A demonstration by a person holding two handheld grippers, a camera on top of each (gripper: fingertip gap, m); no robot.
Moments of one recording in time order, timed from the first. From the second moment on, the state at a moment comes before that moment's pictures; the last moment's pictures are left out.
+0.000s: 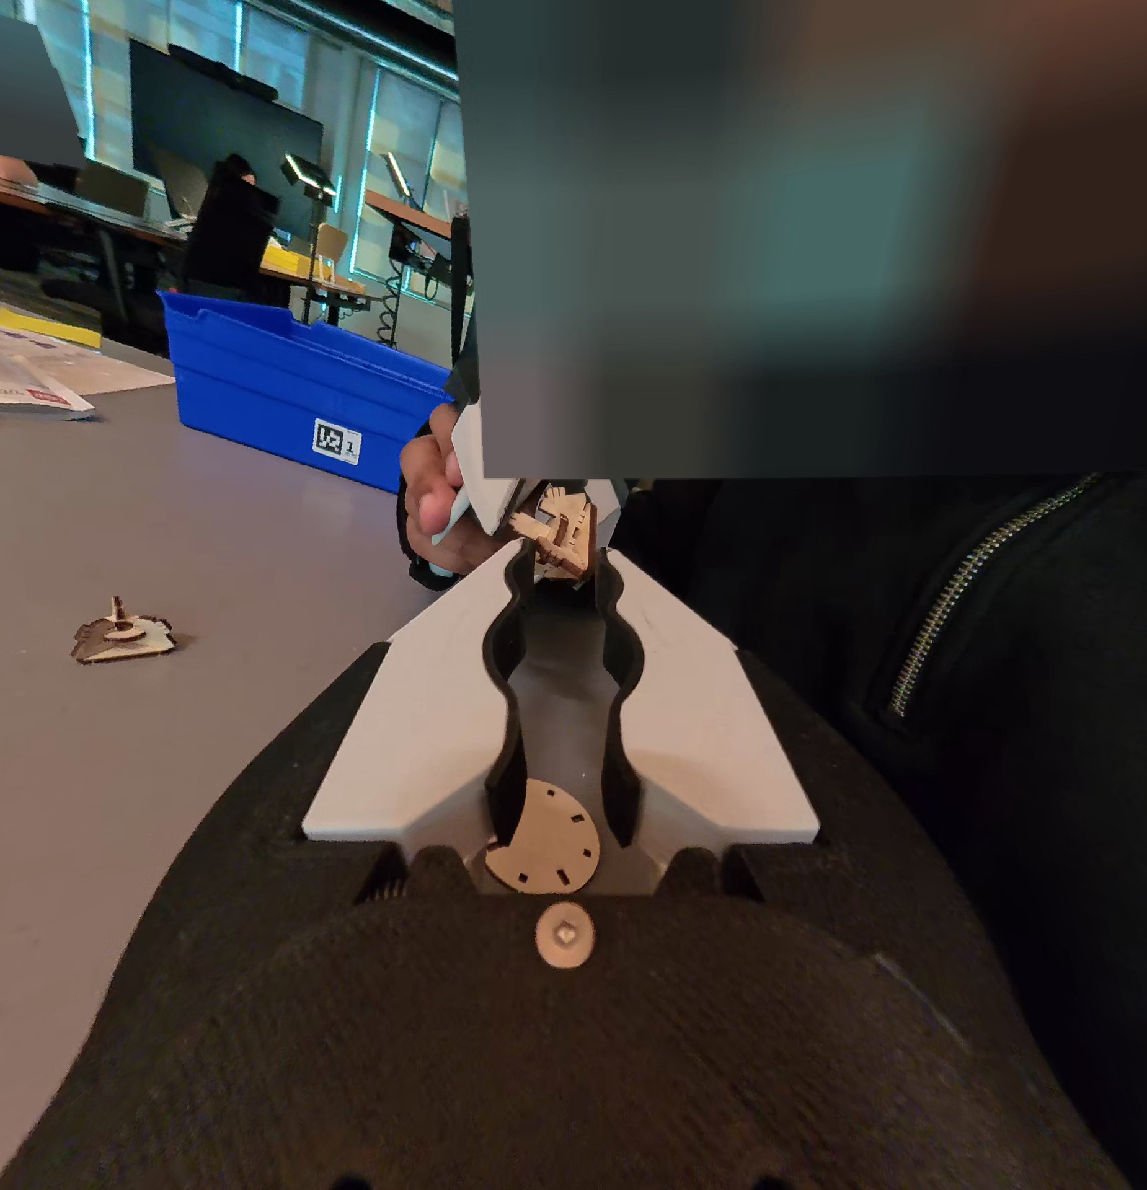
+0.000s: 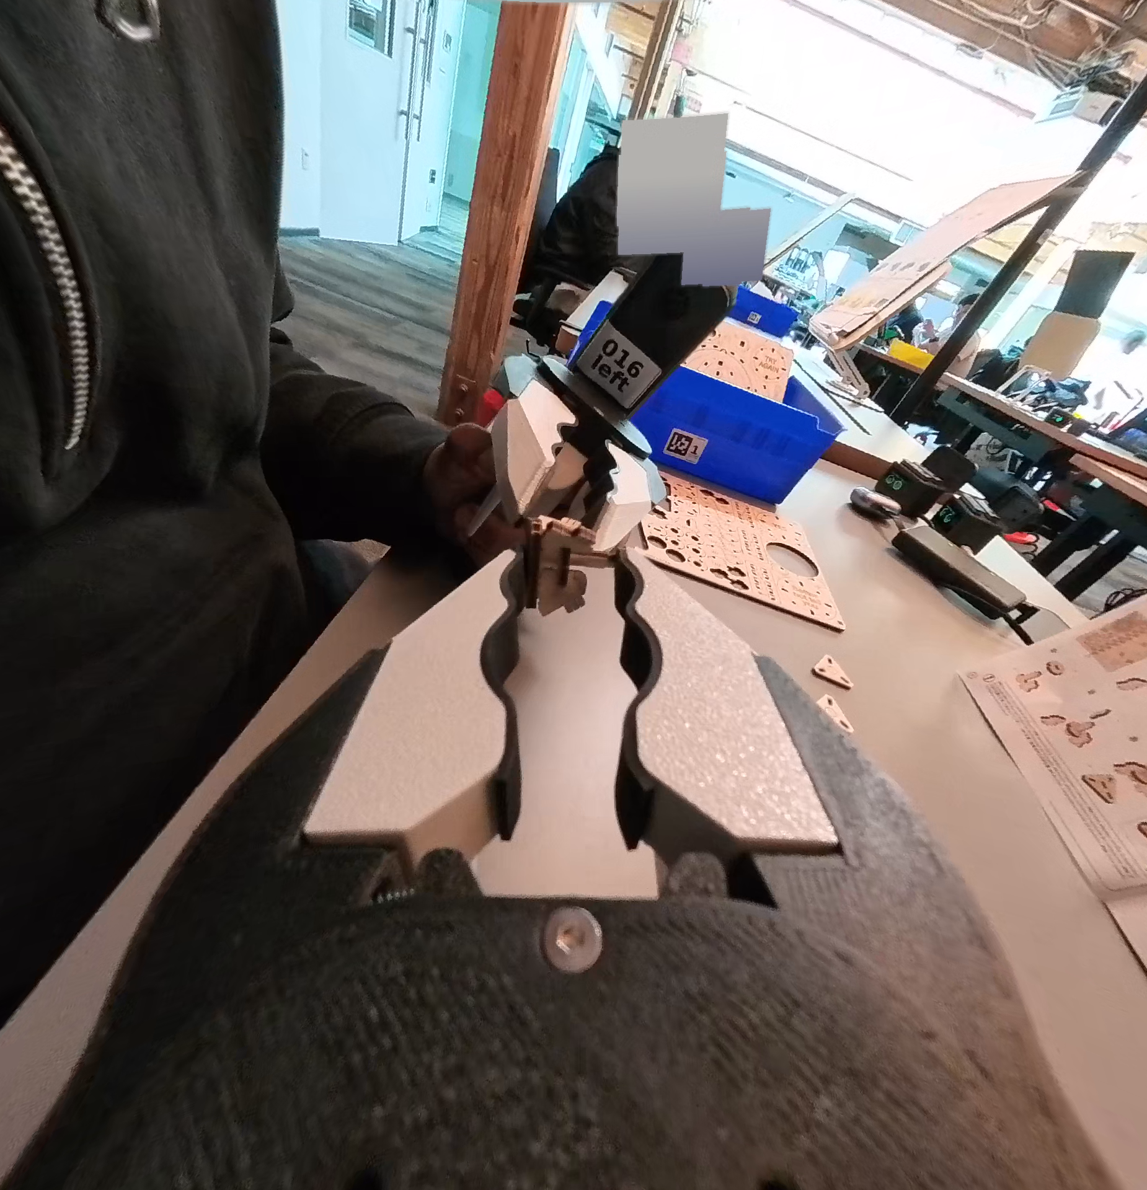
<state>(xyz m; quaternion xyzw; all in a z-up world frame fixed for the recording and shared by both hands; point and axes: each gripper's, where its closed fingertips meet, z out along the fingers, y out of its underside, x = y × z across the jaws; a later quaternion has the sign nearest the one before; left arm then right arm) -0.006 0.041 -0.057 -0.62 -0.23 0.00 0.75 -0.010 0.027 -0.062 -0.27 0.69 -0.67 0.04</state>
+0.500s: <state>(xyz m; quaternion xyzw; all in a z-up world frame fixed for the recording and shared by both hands) -0.006 0.039 -0.053 -0.61 -0.23 -0.01 0.76 -0.007 0.024 -0.062 -0.24 0.72 -0.64 0.08</state>
